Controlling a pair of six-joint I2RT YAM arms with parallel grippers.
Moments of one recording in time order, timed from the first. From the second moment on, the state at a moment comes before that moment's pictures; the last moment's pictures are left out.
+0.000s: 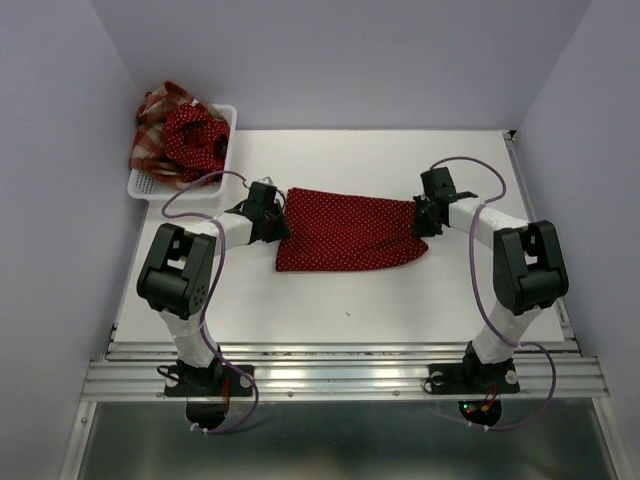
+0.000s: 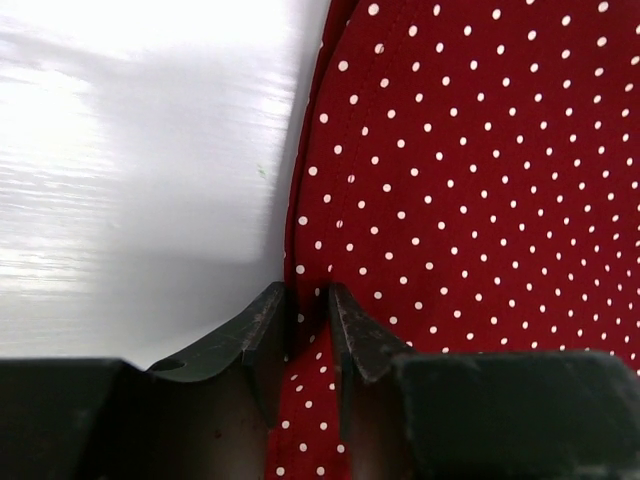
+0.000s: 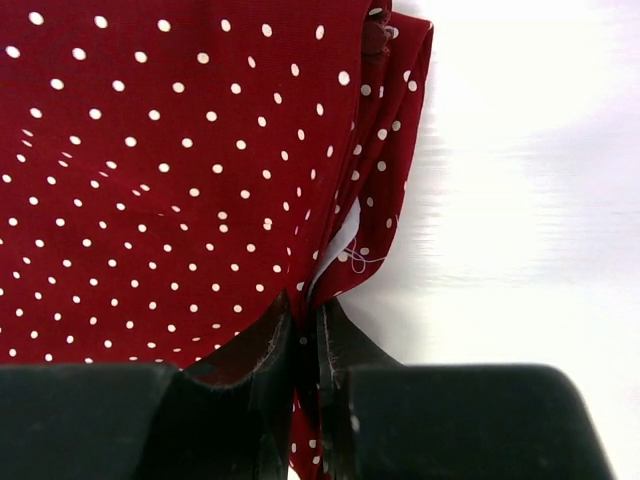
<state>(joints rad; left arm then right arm) -0.34 1.78 0.99 -0.11 0.02 -0.62 0.21 1.77 1.12 -0.40 0.04 0.37</state>
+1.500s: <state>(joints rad) -0.69 1.99 1.30 -0.04 0.40 -0.67 0.21 1.59 1.26 -0.62 0.09 0.22</state>
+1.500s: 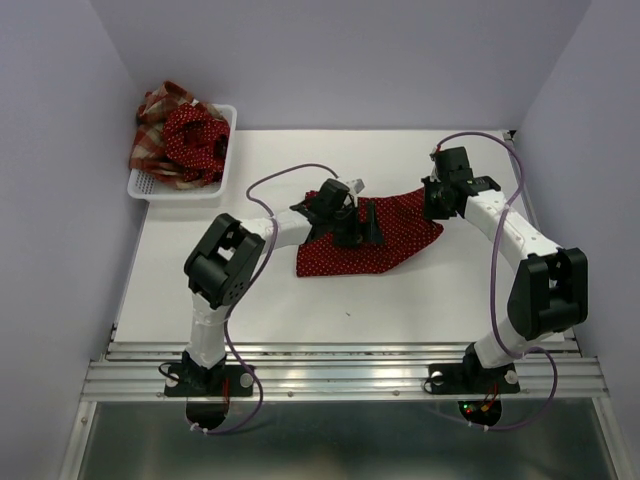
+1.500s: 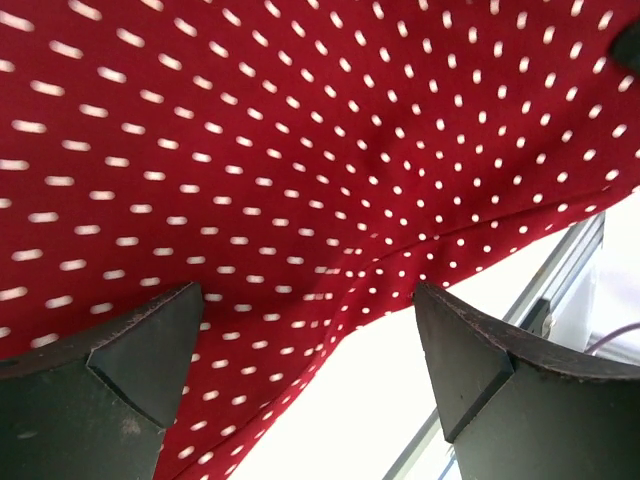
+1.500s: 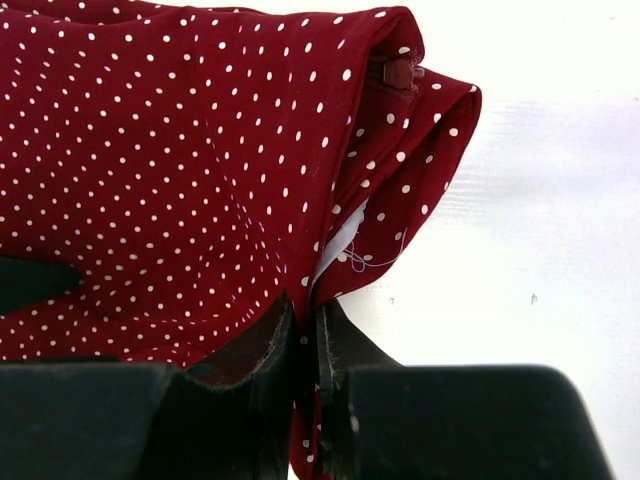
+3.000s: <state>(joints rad) -0.61 2.14 1.52 -0.10 0.31 -0.62 0.33 1.62 1.52 -0.83 0.14 0.23</state>
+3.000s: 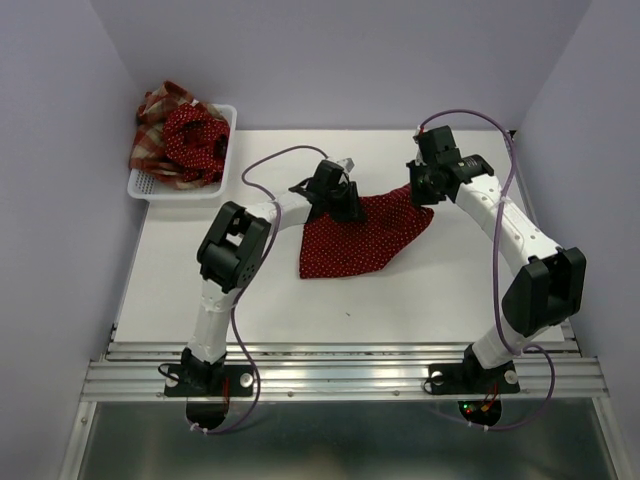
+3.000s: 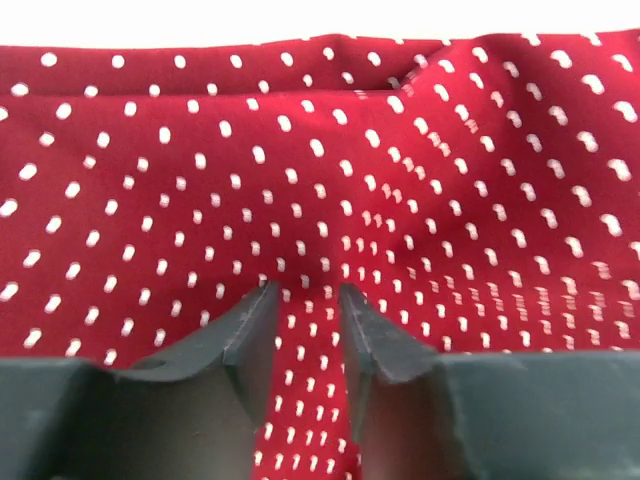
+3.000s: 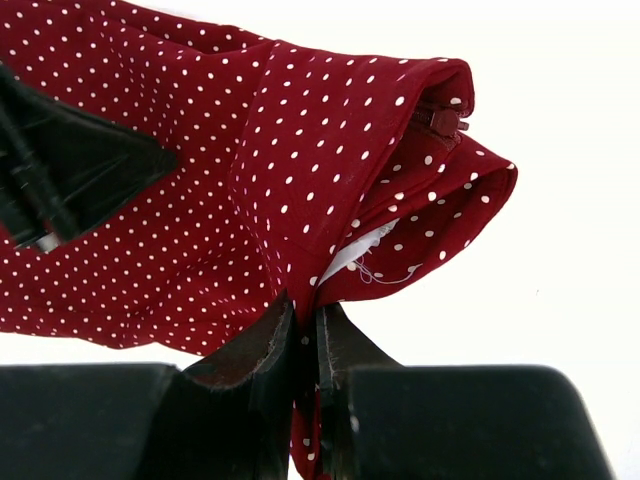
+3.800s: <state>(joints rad) -0.64 2.36 1.76 -0.10 0.30 -0.63 0.34 1.63 1.54 -0.83 0.14 0.22</state>
